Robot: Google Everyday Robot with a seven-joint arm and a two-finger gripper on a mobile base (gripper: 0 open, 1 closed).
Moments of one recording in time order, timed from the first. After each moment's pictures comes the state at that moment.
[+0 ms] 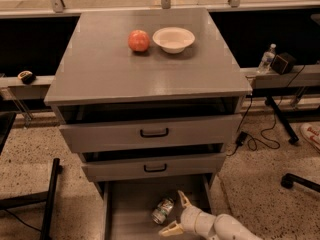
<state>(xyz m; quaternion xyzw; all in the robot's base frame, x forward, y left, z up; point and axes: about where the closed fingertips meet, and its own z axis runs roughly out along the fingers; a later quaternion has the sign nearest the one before) 0.478 -0.056 0.294 -0.45 0.73 0.21 0.47</state>
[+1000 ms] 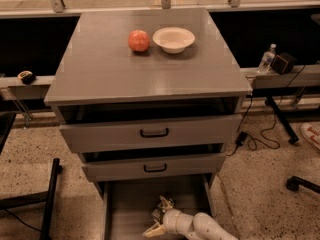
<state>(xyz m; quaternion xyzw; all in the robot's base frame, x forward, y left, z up) 0.501 0.024 0.183 -0.43 0.71 0.30 0.46</state>
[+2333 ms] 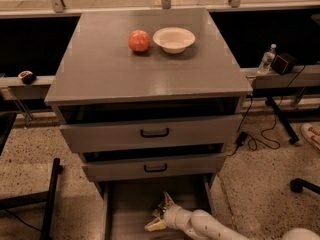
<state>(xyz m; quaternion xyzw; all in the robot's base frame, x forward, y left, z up) 0.527 0.006 0.180 -0.43 0.75 0.23 0.45</state>
